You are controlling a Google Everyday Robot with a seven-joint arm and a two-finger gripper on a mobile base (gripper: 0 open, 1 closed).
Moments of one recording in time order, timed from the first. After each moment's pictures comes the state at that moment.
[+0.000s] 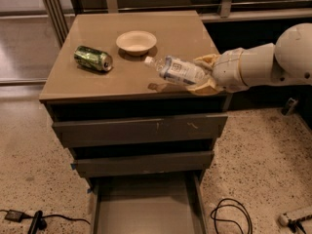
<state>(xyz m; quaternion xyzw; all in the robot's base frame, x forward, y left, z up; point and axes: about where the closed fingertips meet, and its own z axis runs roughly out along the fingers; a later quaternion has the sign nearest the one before) 0.598 -0.116 0.870 -0.61 0.64 0.06 0.46</state>
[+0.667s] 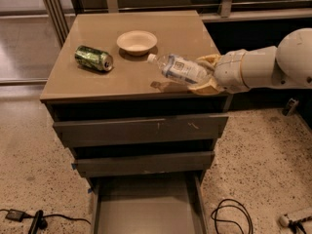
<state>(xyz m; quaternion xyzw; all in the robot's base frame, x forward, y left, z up) 0.603 -0.122 0.870 -0.59 0.65 0.05 0.48</state>
